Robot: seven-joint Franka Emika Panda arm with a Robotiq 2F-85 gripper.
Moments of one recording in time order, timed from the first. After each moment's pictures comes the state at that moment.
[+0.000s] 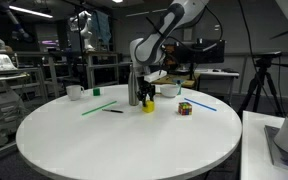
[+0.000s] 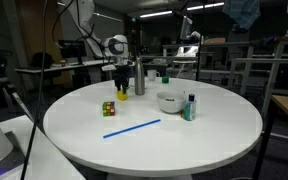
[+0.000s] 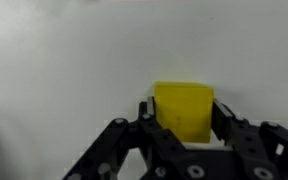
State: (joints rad) arm 0.11 0.57 -0.03 -1.87 -0.09 2.29 0.27
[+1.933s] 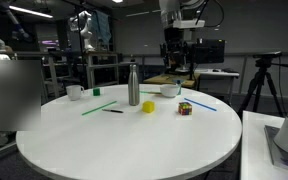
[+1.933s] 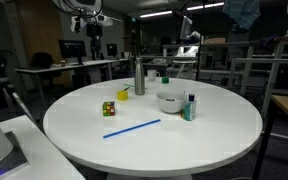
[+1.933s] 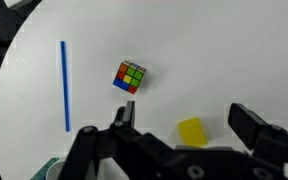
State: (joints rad) arm 0.10 -0.20 0.00 -2.33 -0.07 2.01 0.50
